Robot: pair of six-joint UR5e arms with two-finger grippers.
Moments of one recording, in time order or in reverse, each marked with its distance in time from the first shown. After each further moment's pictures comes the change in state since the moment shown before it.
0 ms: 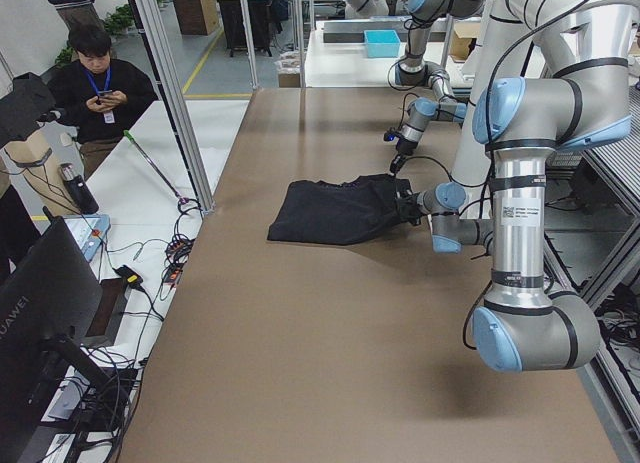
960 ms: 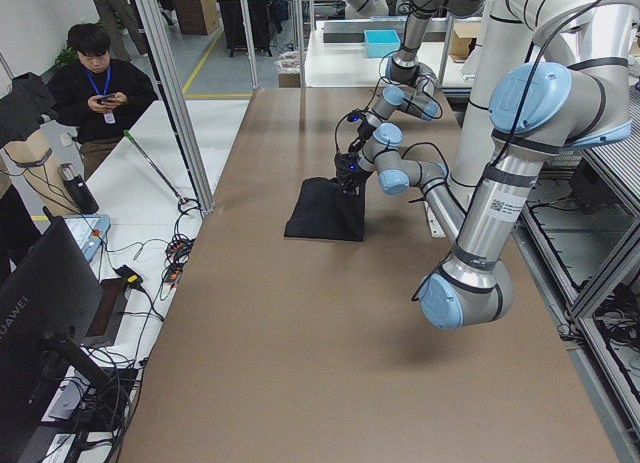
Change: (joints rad) left arm -0.408 -0.515 0.318 0.559 -0.128 0.269; right arm 0.400 0.218 -0.323 -0.022 0.057 -0.200
